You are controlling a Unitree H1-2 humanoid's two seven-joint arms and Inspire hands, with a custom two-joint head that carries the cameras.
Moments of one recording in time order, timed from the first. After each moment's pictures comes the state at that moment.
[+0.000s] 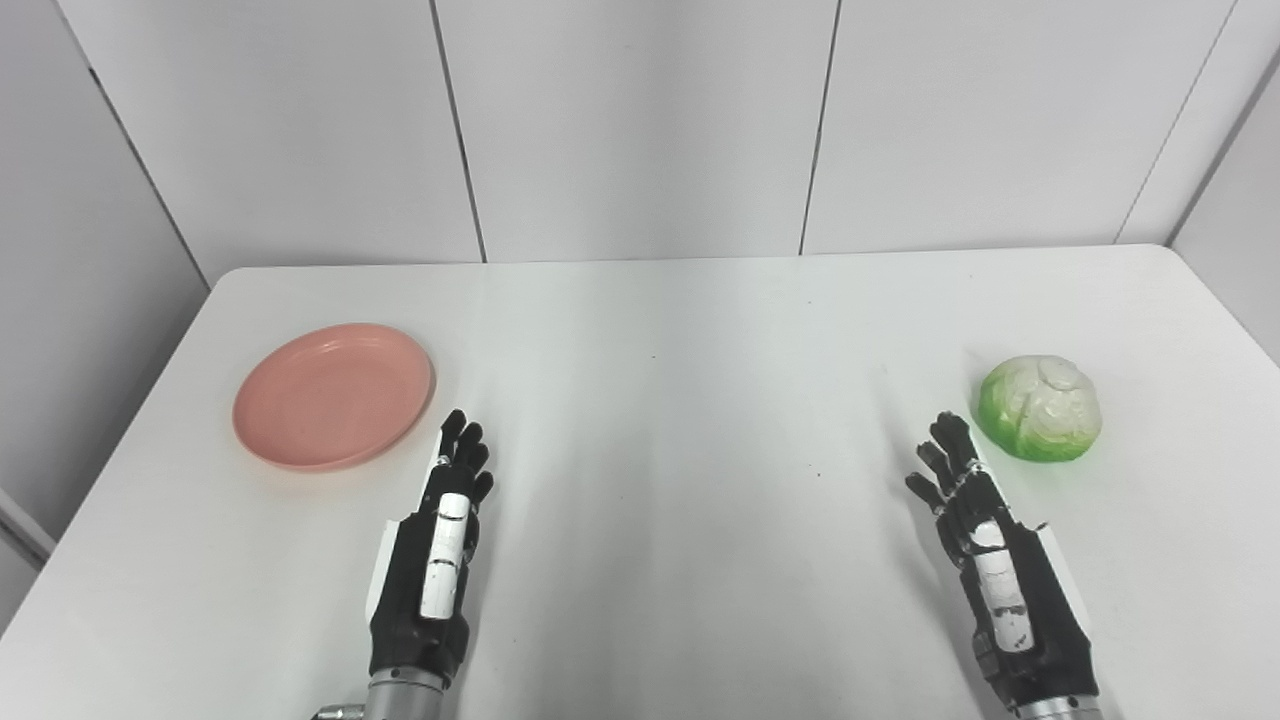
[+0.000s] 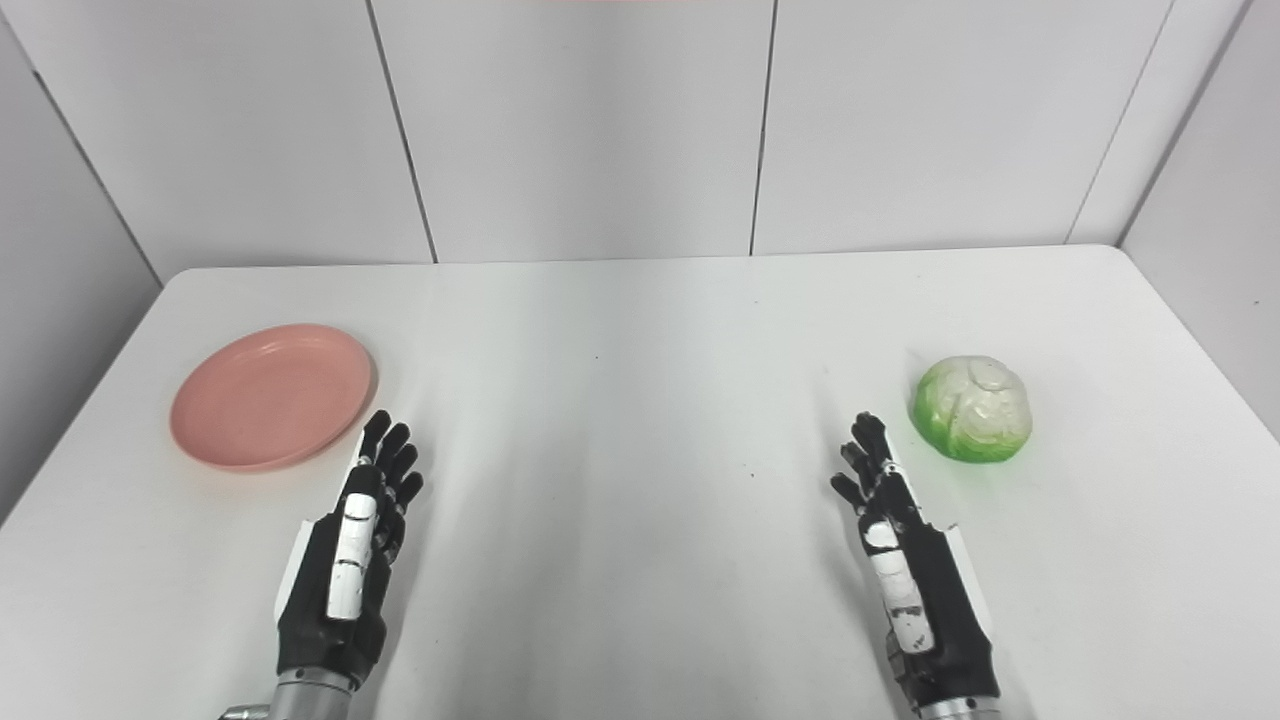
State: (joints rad) left arm 0.15 0.09 -0.18 -0.31 -0.16 0.01 0.17; right arm 0.12 -0.07 0.02 -0.26 0.09 -0.09 0.13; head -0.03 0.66
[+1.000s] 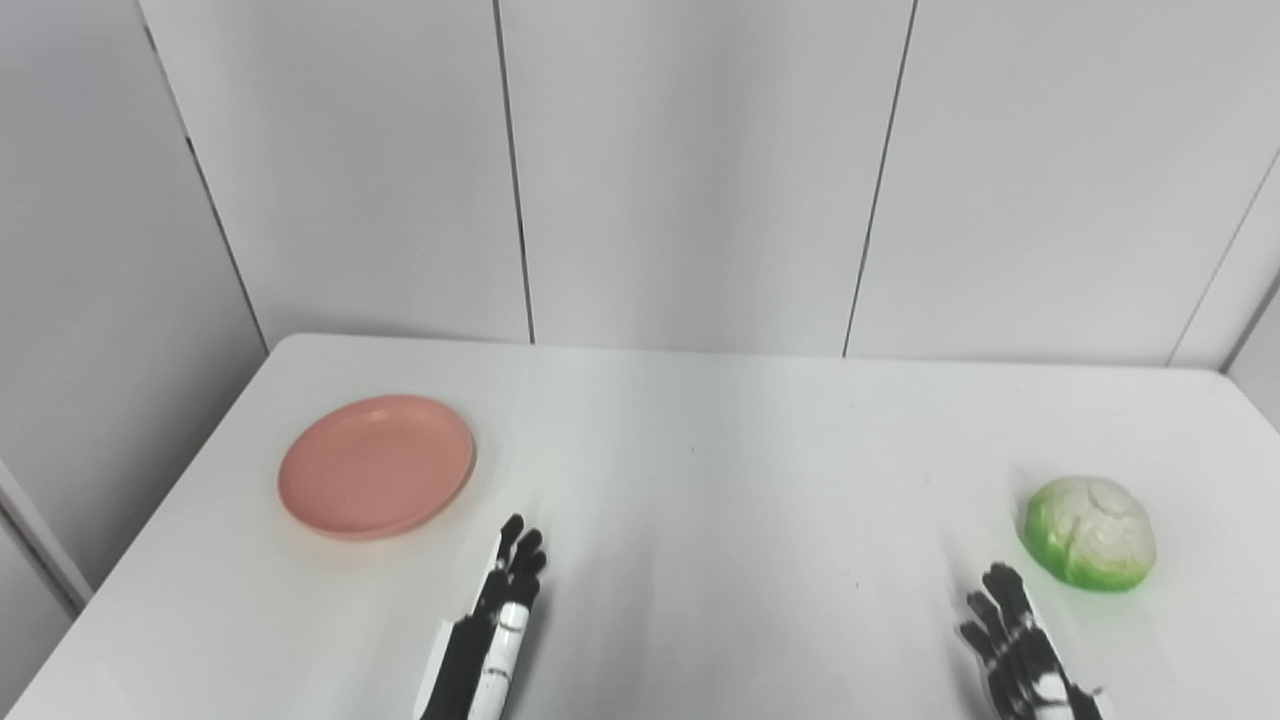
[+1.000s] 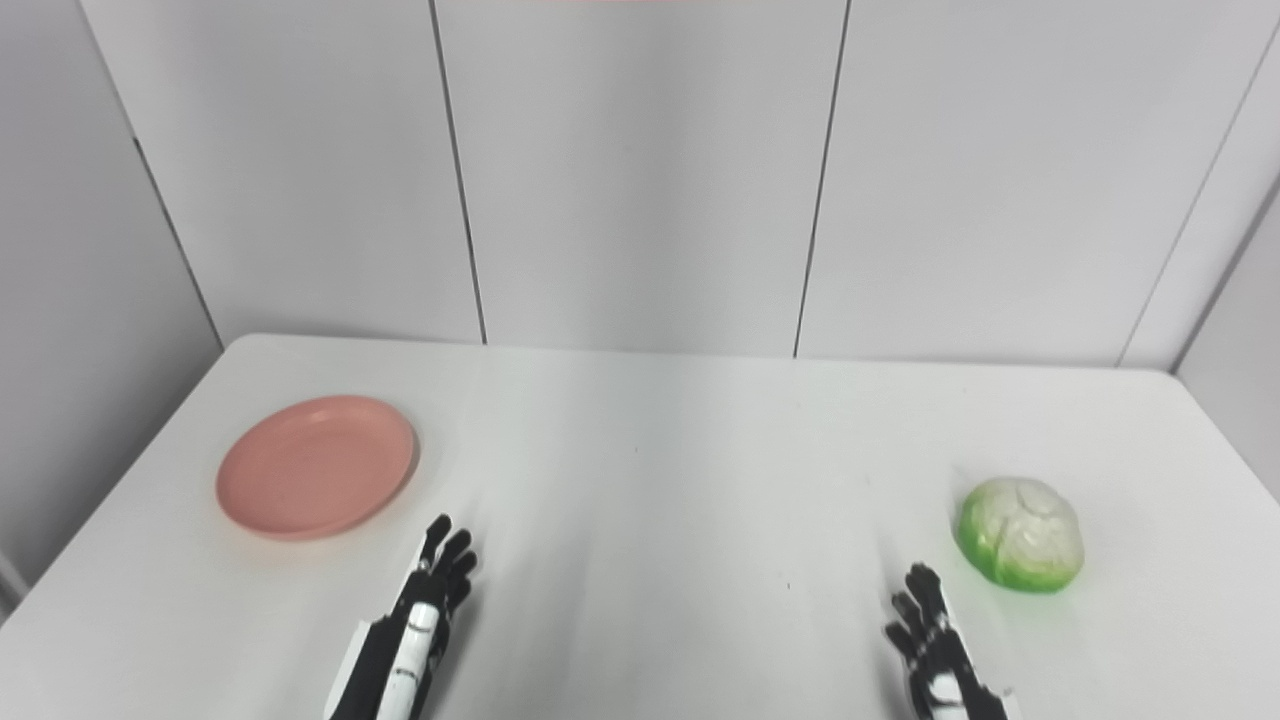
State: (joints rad) left arm 0.15 0.08 -0.21 -0.15 -0.09 -0.14 0.18; right arm 0.13 -0.08 -0.02 -0.11 0.14 -0.21 0.18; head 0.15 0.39
